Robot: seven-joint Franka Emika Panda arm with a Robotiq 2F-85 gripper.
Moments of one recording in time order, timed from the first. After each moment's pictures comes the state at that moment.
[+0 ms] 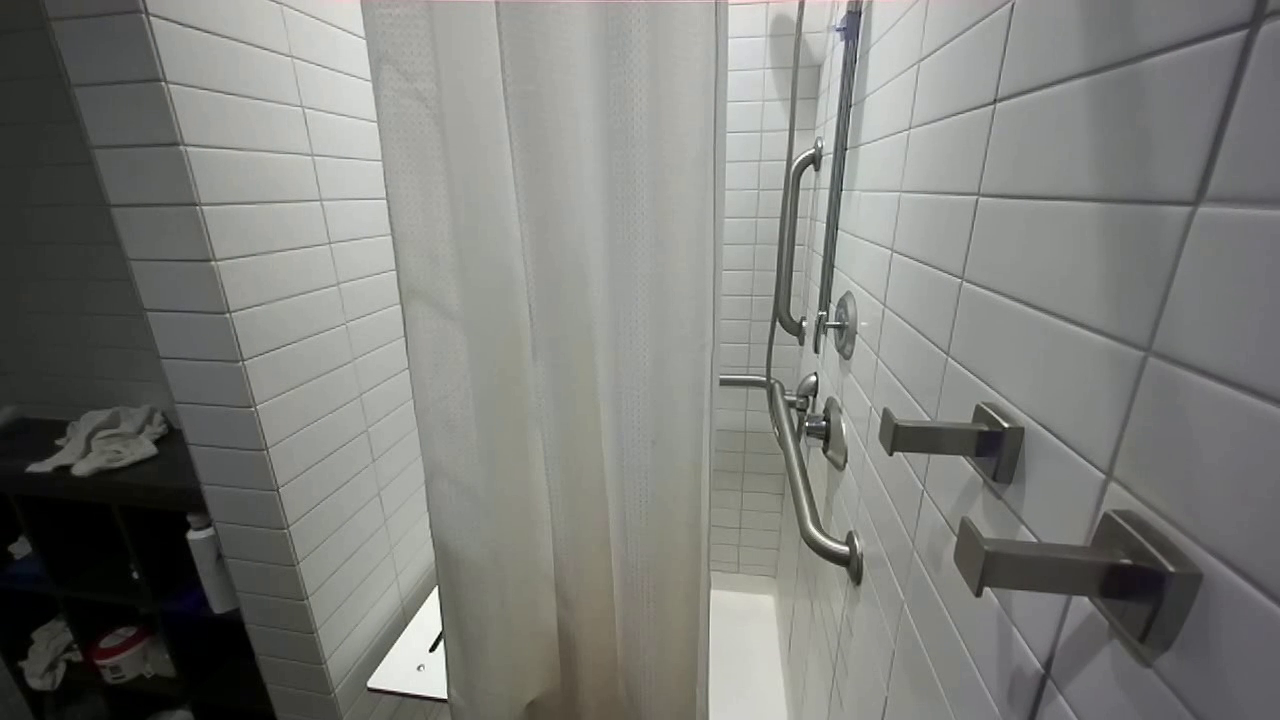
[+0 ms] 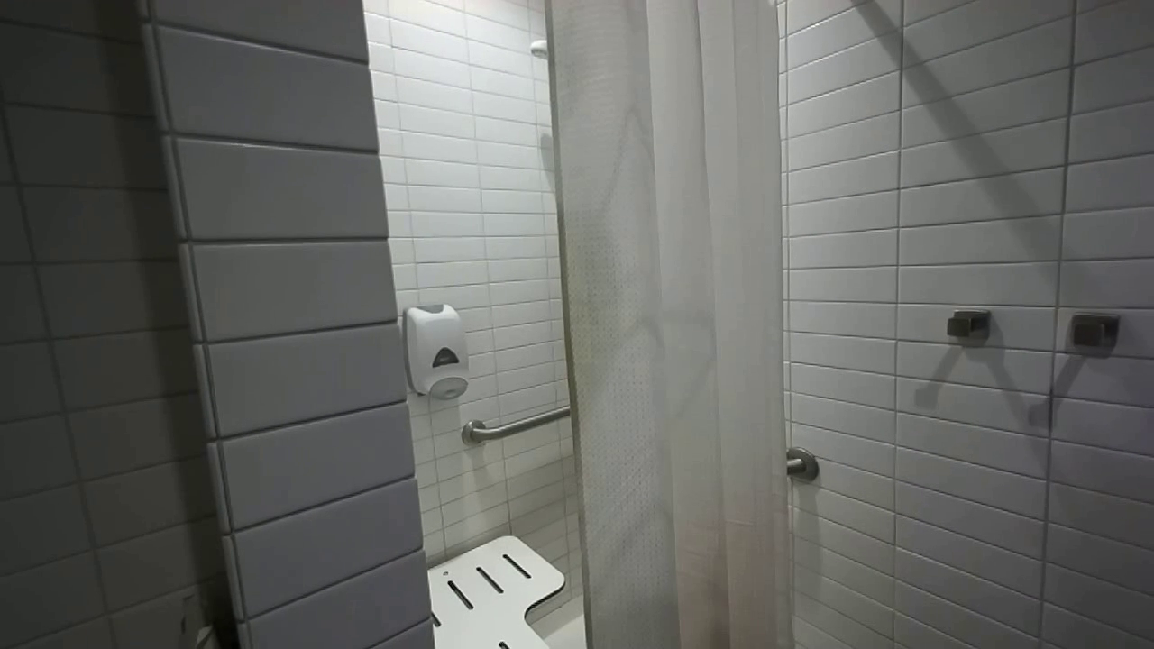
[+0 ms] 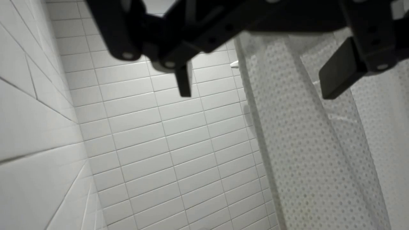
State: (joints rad) arm -0.05 -0.21 0.49 -1.12 -0.68 1.88 0.93
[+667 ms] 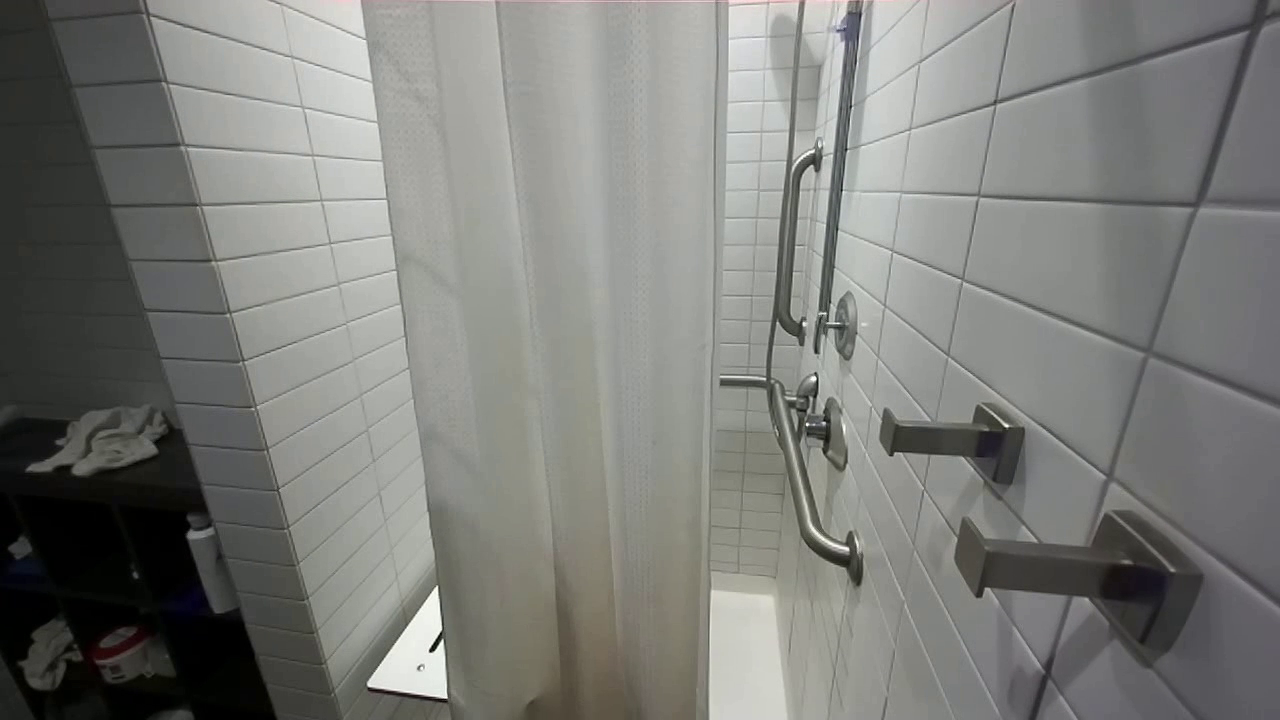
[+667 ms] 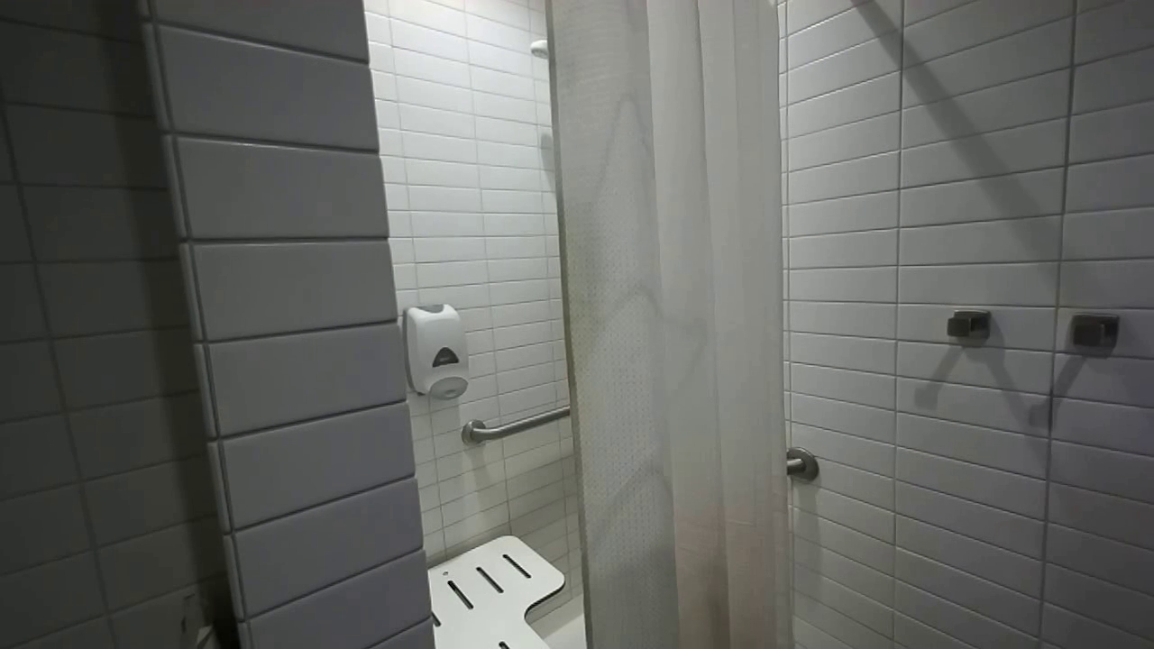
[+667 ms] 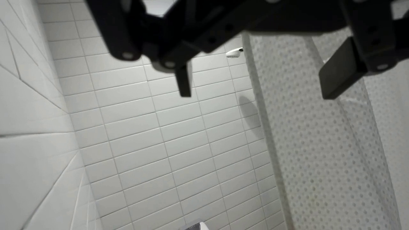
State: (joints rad) arm -0.01 -0.14 0.48 -1.09 -0.73 1.85 0.97
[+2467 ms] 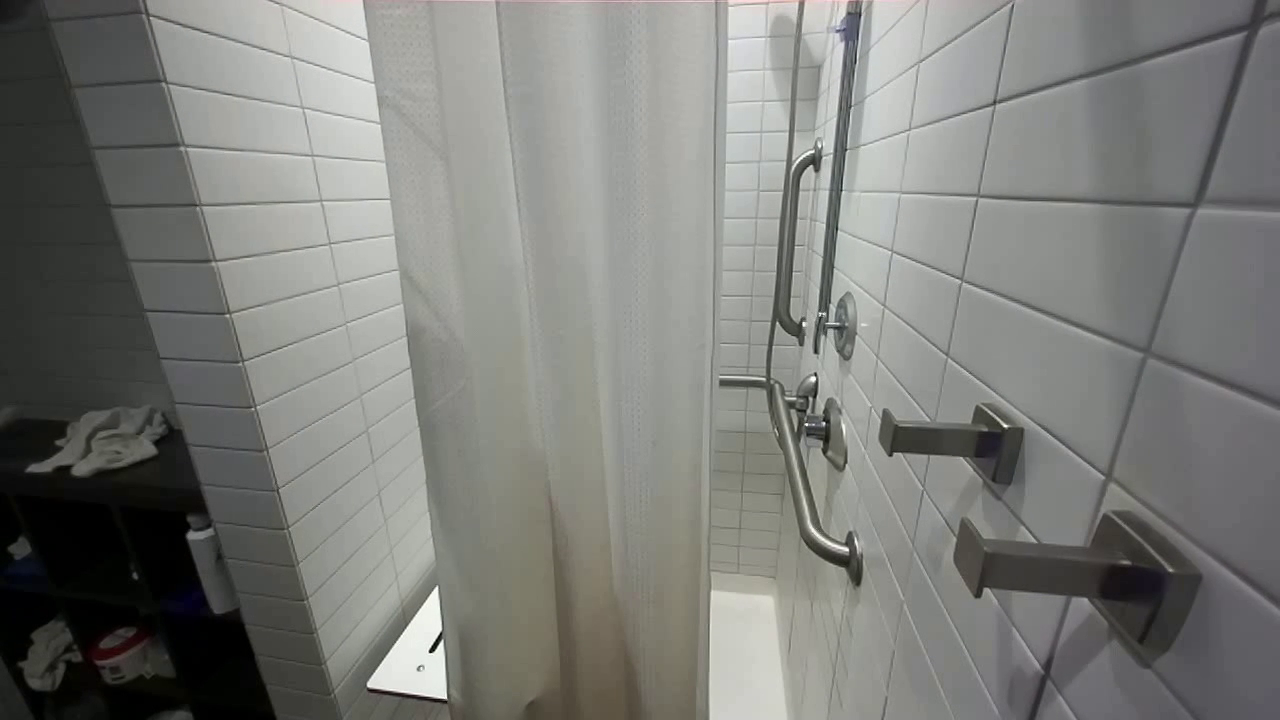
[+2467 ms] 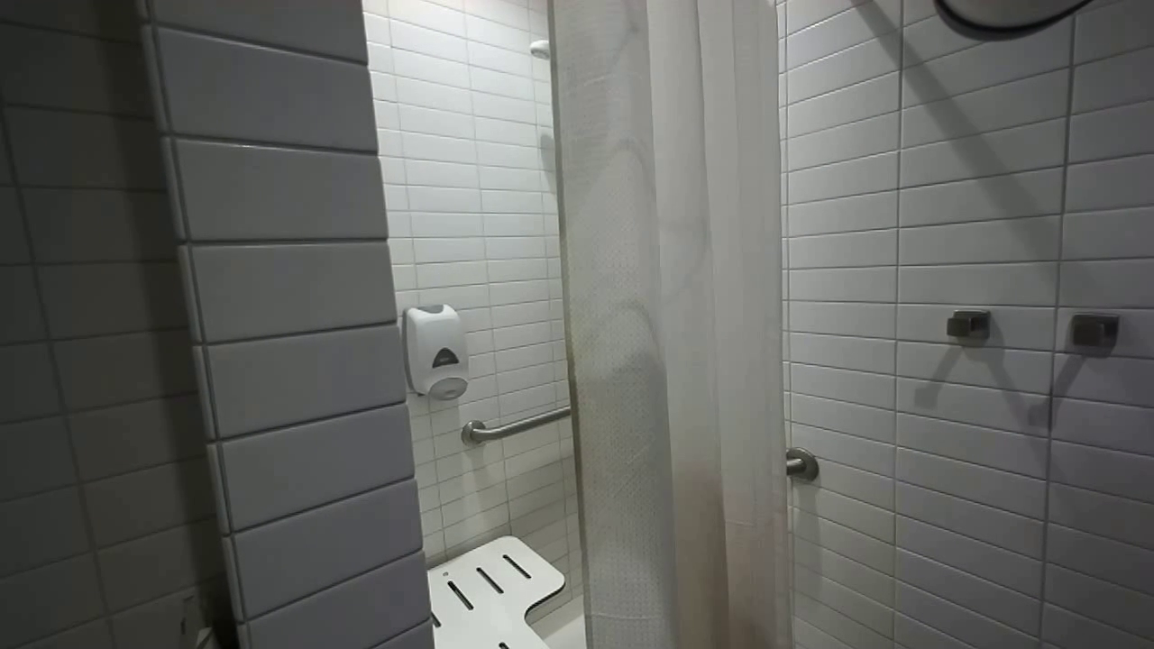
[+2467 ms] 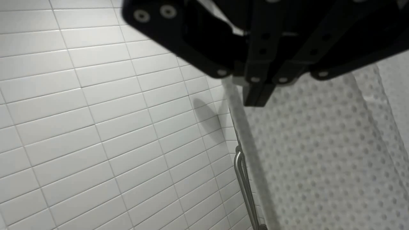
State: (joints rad) arm 0.23 0.24 0.25 -0.58 -0.90 1.68 0.96
